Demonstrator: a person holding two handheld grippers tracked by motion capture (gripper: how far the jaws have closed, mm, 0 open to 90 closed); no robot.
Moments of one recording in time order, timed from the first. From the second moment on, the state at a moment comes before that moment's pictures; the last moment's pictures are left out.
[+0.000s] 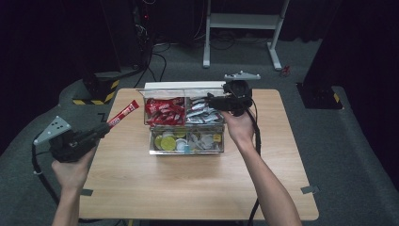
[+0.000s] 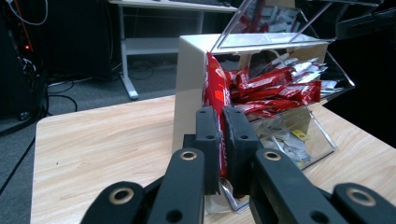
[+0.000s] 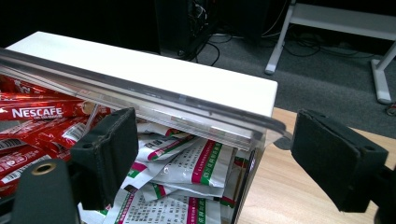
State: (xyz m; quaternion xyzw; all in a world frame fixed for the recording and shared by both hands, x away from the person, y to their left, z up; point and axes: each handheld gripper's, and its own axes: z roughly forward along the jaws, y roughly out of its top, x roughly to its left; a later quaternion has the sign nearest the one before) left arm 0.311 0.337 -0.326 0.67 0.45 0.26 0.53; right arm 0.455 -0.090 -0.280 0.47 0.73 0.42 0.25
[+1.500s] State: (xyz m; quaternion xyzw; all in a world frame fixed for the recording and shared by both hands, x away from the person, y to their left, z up) left arm 0.332 0.328 -0.389 0.67 0.50 0.27 0.47; right arm 0.454 -0.088 -0.279 0.47 0.73 0.42 0.26
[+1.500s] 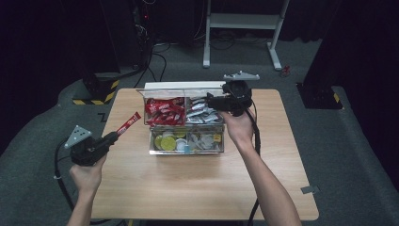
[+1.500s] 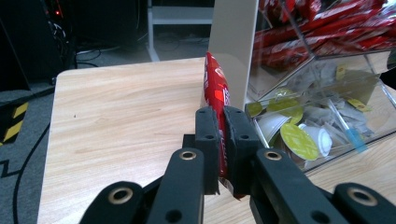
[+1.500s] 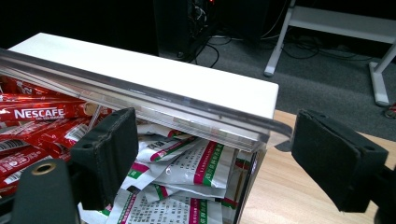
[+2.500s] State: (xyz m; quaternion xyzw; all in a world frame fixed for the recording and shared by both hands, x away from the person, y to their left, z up) left arm 0.349 0.323 -0.437 0.68 0.53 0.25 0.45; right arm 0.453 -0.088 -0.279 0.47 0.73 0.42 0.26
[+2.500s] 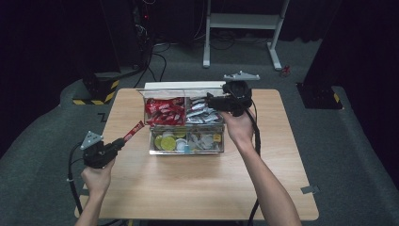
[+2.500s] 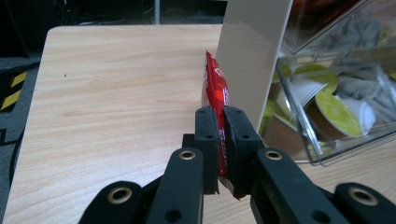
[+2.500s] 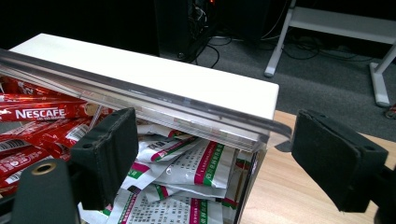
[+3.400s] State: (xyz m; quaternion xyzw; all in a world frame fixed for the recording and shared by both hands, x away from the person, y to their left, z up) left arm 0.366 0.307 -0.490 0.70 0.55 0.25 0.38; right arm 0.452 -0.088 -0.278 0.46 0.73 0.42 0.26
